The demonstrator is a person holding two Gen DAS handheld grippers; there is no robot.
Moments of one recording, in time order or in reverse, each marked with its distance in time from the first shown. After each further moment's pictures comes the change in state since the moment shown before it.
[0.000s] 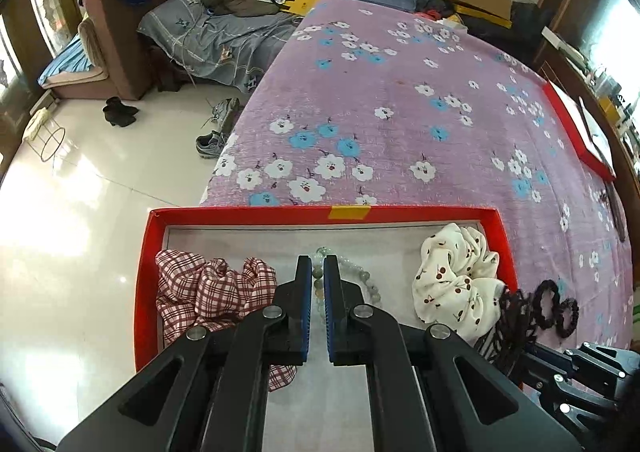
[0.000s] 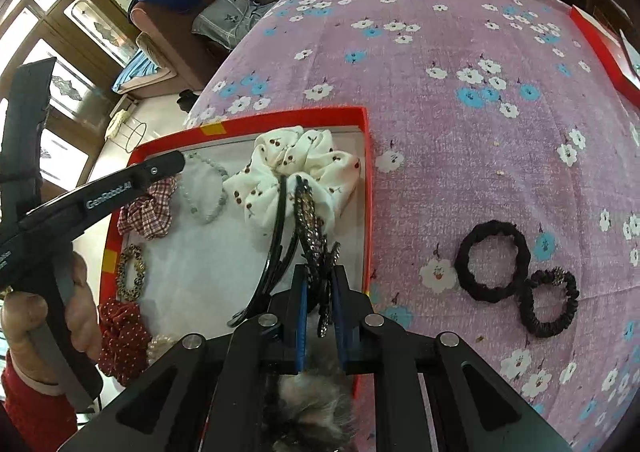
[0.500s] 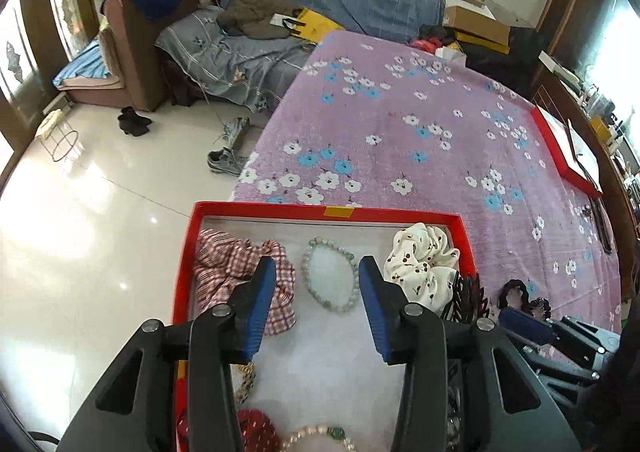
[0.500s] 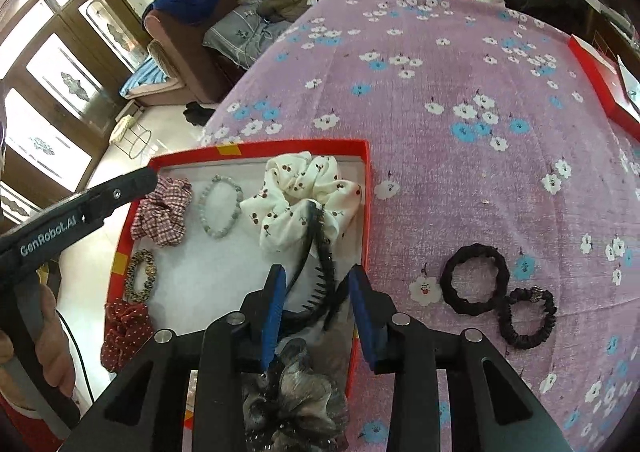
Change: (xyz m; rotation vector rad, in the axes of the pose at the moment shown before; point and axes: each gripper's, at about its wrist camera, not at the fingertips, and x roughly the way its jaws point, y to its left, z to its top) left arm -0.071 -0.008 -0.021 -0.030 -0.095 0.032; right arm -0.028 0.005 -0.002 -0.048 -0.084 -0.004
